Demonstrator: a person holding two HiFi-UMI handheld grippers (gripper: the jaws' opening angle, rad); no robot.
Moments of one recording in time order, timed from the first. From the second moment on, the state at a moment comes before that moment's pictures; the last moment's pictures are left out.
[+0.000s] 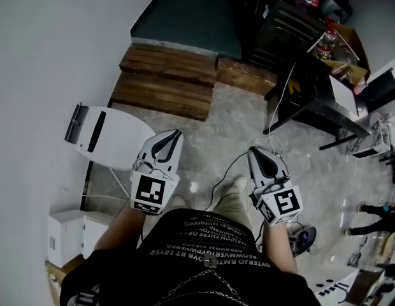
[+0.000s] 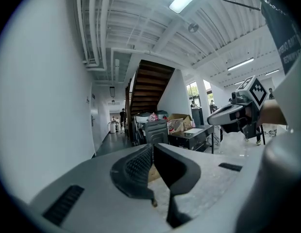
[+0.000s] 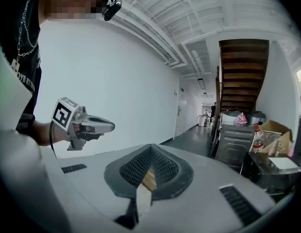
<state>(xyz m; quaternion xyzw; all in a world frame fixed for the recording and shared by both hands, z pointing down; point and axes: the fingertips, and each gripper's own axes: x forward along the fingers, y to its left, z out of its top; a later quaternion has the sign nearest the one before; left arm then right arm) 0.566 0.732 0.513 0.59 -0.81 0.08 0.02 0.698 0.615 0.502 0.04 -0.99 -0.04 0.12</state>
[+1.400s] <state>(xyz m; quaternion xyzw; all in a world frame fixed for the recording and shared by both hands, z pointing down) 0.457 0.521 0.506 0.56 -0.82 0.11 0.05 0.579 0.388 0.515 0.00 -0.99 0.00 0.10</state>
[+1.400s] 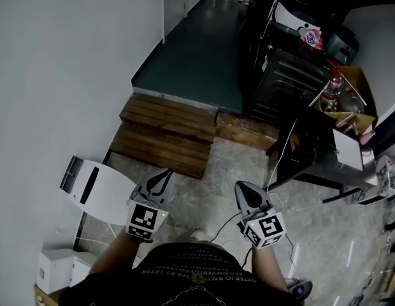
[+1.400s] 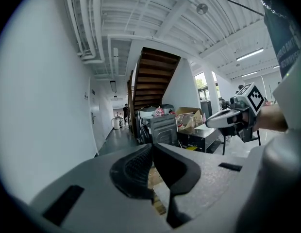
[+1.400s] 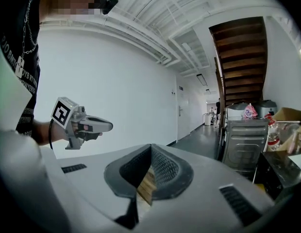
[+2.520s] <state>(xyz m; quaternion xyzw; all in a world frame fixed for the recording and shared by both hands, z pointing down) 0.313 0.444 0.500 0.51 -0.85 0.12 0.02 0.434 0.304 0.532 -0.03 -0.99 0.02 0.09</state>
